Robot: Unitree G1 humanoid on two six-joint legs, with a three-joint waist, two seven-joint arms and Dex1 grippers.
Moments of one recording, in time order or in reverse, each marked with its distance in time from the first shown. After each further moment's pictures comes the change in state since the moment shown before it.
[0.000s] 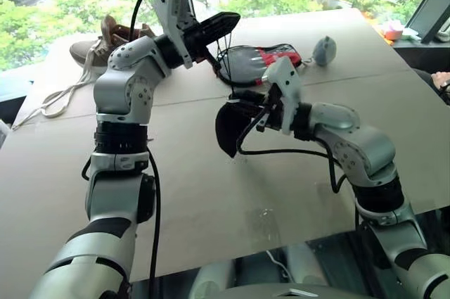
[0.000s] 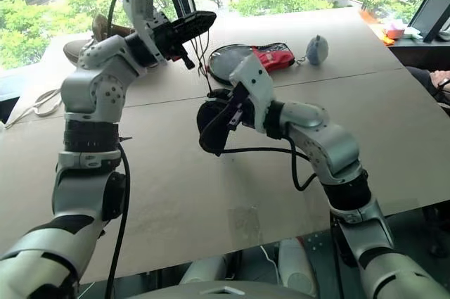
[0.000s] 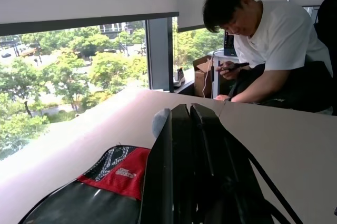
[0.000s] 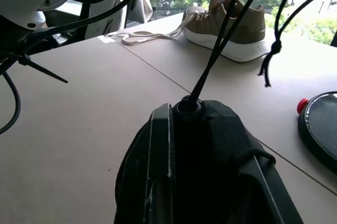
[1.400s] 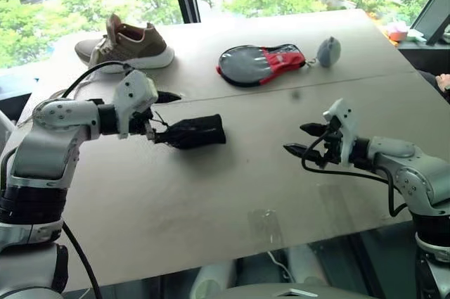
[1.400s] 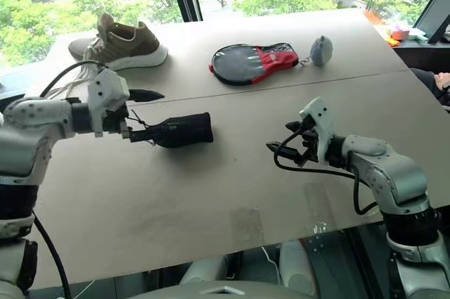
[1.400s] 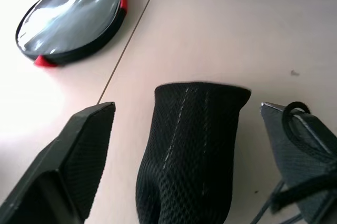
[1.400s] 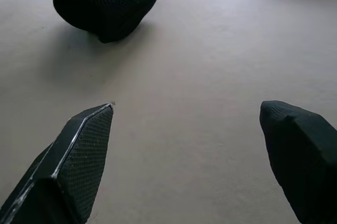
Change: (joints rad) left arm 0.595 0.489 0.000 -0.239 0.140 -0.097 -0.289; right arm 0.325 -0.288 -0.245 -0.042 0.170 0.140 0.069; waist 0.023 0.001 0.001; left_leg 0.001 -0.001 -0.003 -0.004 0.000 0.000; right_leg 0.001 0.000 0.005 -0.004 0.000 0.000
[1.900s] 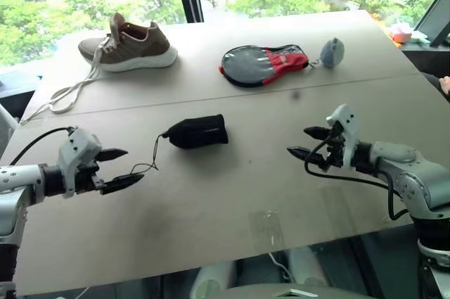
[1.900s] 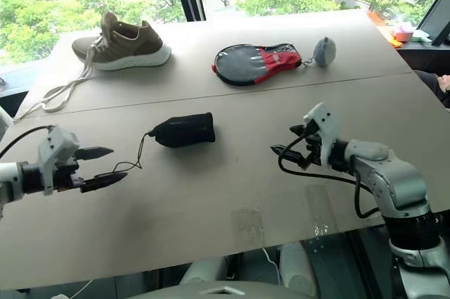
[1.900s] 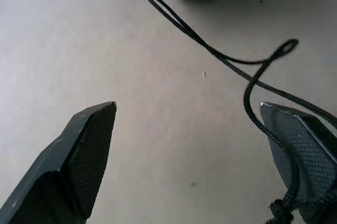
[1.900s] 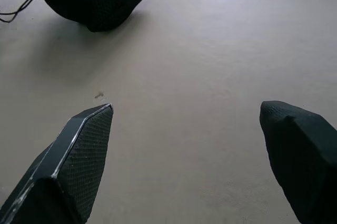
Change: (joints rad) left arm 0.570 0.074 0.296 0.056 -0.089 -0.004 -0.154; right arm 0.097 -0.026 0.001 0.047 -0.065 -0.166 0.051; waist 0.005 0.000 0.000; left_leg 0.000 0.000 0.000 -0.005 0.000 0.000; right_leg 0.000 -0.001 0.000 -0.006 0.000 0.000
